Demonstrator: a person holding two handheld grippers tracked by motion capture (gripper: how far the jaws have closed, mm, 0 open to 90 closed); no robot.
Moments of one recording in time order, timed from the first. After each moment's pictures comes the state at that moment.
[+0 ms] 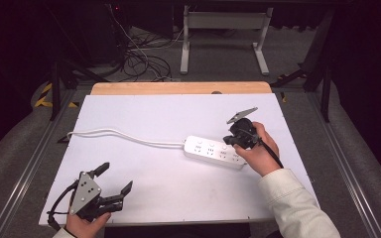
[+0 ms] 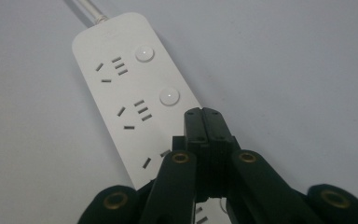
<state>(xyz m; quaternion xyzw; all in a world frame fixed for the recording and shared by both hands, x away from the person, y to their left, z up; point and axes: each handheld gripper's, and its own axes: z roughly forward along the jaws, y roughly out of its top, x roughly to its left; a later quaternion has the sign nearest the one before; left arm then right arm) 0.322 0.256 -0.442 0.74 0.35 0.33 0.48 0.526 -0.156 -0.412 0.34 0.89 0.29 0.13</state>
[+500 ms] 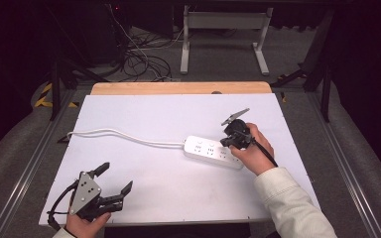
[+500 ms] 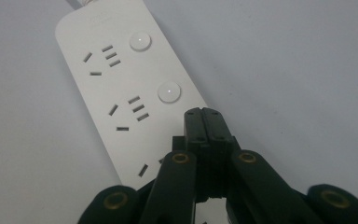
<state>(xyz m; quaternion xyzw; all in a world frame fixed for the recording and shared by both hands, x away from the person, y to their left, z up) 0.322 0.256 -0.443 0.74 0.35 0.33 0.48 0.535 -0.146 -0.427 0.34 0.90 0.26 0.11</state>
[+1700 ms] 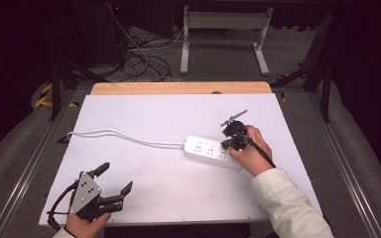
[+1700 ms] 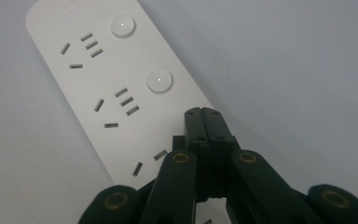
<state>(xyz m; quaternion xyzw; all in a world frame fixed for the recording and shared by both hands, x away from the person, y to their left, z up) 0.322 0.256 -0.443 0.74 0.35 0.33 0.48 0.536 -0.143 -0.435 0.38 0.89 0.23 0.11</state>
